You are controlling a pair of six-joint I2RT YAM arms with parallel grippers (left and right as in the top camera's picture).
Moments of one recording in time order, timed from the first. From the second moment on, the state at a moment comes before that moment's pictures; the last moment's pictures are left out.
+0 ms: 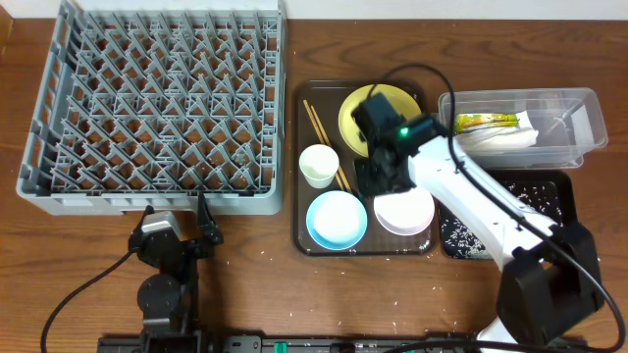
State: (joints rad) left arm 0.04 0.01 0.03 -0.11 -0.13 -0.15; right arm 0.55 1.78 1.42 -1.04 -0.07 0.41
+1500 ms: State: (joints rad) left arm 0.04 0.01 0.03 -0.11 -0.13 -0.14; right arm 0.55 1.78 1.51 -0.83 -0.08 0.44
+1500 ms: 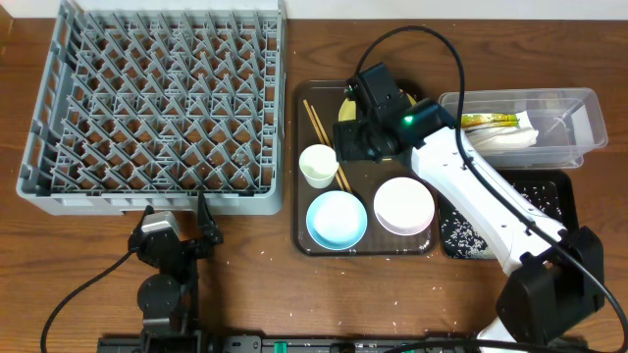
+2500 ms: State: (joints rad) left arm 0.04 0.01 0.03 -0.11 -0.13 -0.15; right arm 0.55 1.80 1.72 -0.80 -0.12 0.47
